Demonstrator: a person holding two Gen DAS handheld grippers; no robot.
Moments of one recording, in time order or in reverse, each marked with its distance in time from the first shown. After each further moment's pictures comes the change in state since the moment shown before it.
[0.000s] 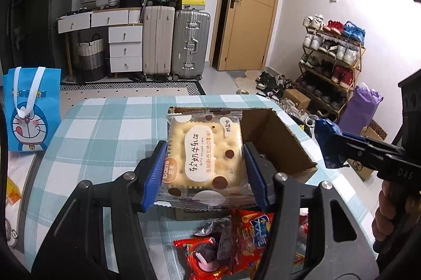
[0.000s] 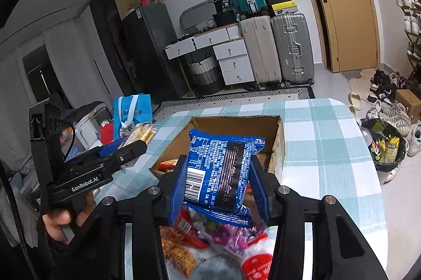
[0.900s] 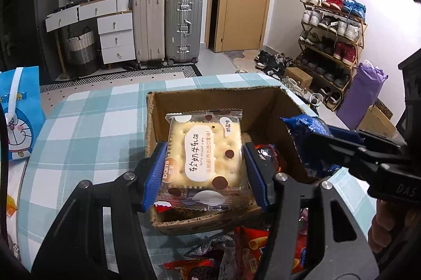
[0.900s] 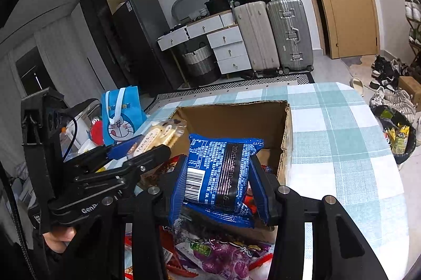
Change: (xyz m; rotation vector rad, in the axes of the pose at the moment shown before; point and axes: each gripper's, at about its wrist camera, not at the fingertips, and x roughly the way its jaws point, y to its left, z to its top) left arm 0.120 -0.022 -0.009 0.075 0.103 -0.002; right arm 0.068 -0.021 -0.003 0.044 0.050 -0.006
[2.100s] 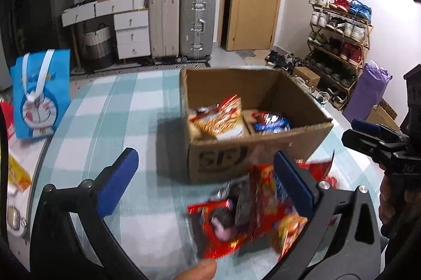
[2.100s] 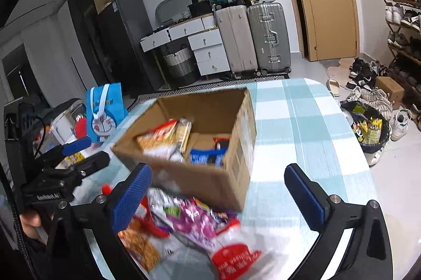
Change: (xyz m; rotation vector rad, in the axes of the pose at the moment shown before) left arm -0.084 0.029 -0.070 -0.045 -0.007 0.062; right arm -0.052 -0.021 -0.040 -0.017 -0.006 -0.130
